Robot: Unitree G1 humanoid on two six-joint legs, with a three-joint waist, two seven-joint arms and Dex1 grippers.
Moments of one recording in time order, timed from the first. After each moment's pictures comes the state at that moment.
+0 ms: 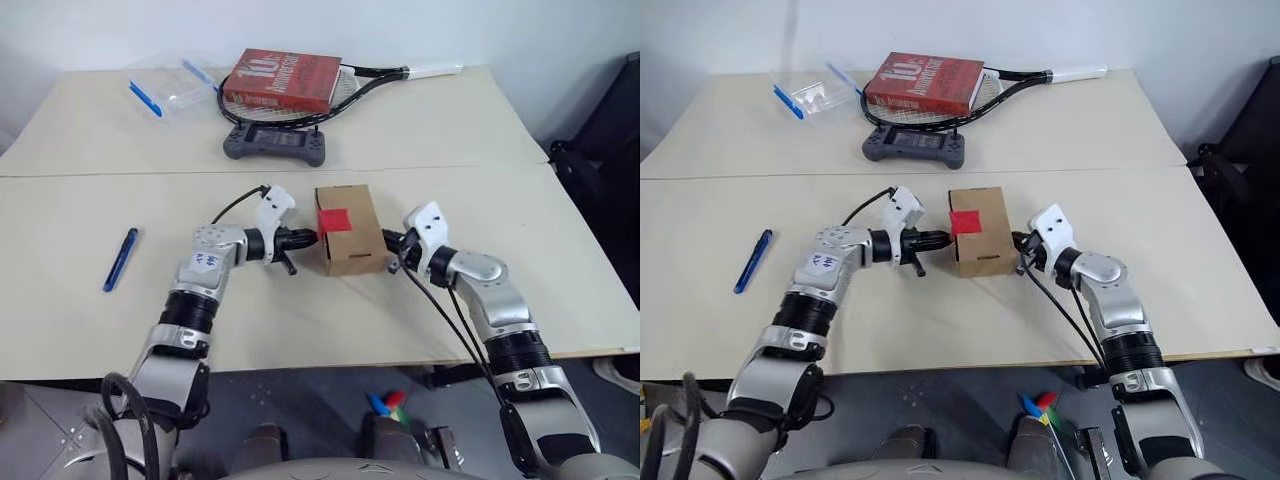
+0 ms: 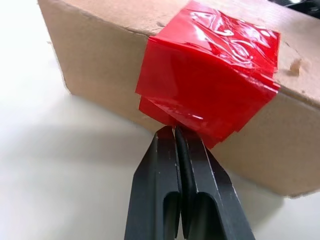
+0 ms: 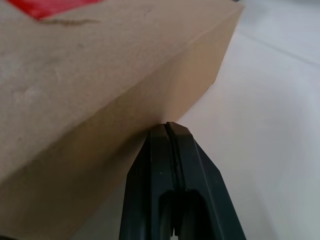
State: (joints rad) left arm -0.79 0.35 -0.06 0.41 -0.08 0.48 -0.94; right arm -0.60 -0.40 0.08 0.35 0.17 0.16 0.78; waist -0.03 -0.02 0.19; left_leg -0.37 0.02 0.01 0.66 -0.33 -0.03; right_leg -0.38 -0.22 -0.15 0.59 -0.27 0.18
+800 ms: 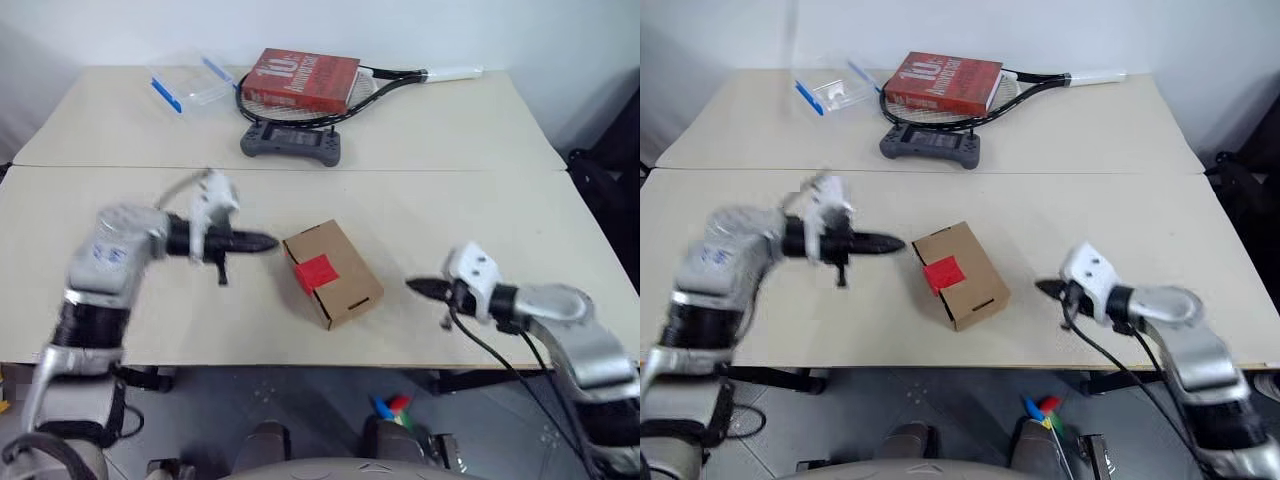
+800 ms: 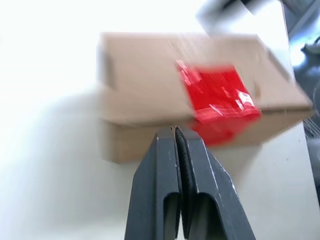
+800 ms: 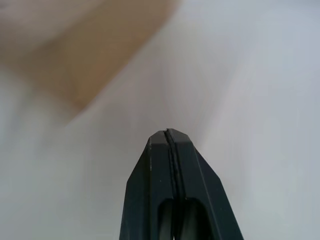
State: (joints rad) left arm -0.88 0.74 -0.01 0.28 -0.31 0.54 -1.27; right arm -0.10 -0.85 -0.01 -0.39 0.36 0.57 1.02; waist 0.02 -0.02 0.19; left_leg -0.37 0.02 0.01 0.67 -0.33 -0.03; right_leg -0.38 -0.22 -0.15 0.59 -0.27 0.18
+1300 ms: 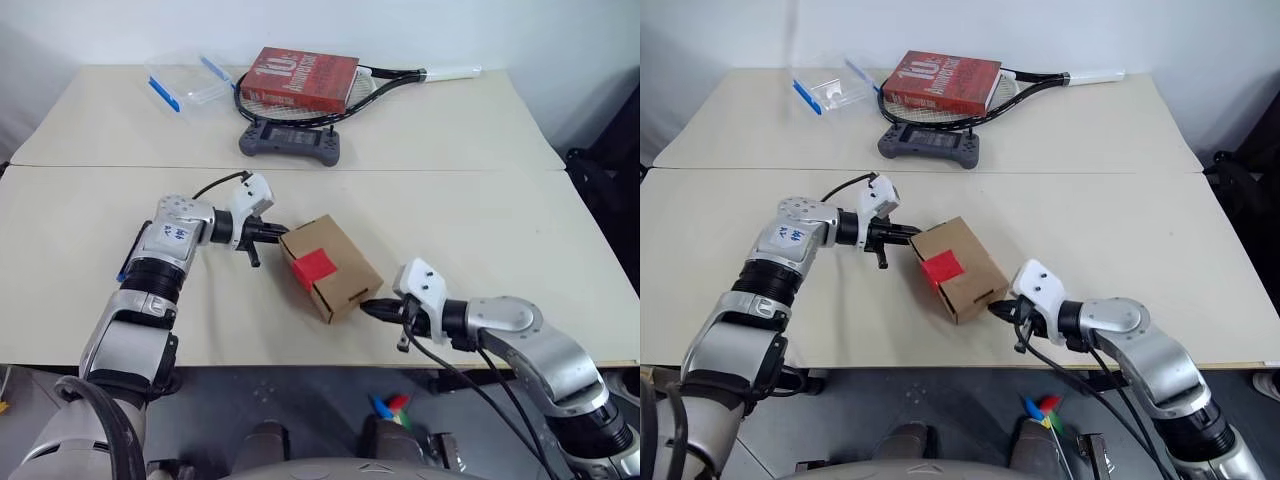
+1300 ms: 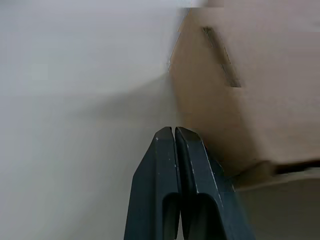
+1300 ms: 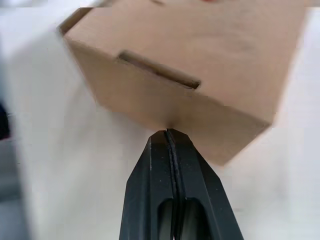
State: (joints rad) left arm -0.96 0.51 -0.17 0.70 -0.07 0.29 -1.12; right arm -0.30 -0.65 0.17 -0.43 0.34 0.72 0.77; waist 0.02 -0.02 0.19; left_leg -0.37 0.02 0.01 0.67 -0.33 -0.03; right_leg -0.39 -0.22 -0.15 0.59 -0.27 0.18
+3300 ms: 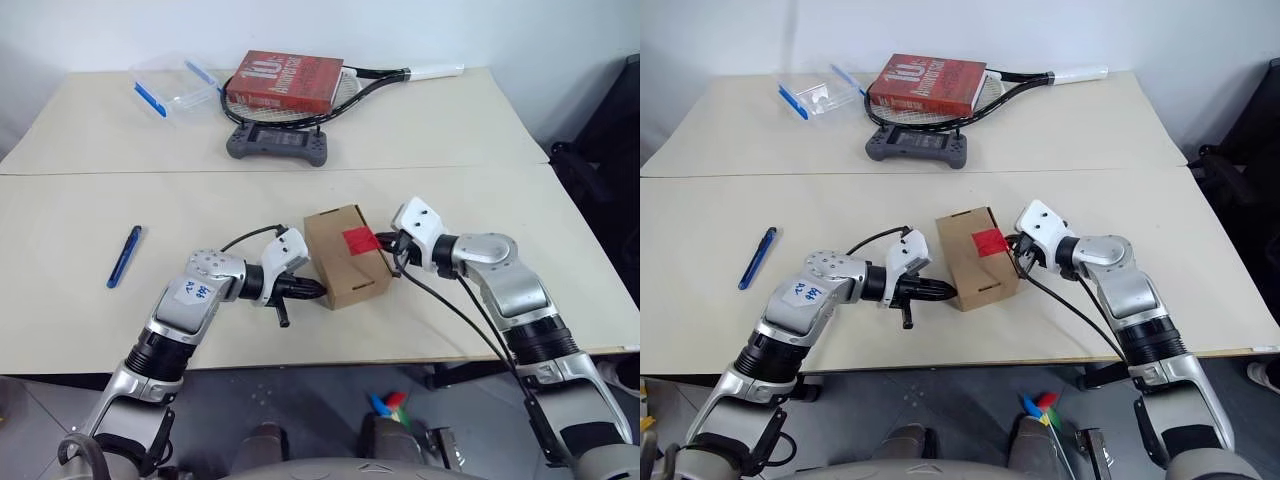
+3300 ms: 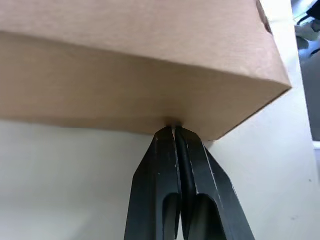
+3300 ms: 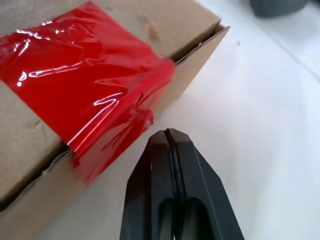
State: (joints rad) left arm -0.60 0.45 -0.23 -0.07 -0.16 0.80 -0.99; right arm -0.68 -0.52 0.21 0.26 0.08 0.22 0.84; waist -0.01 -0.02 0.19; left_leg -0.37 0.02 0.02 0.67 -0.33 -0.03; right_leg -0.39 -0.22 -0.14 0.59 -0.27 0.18
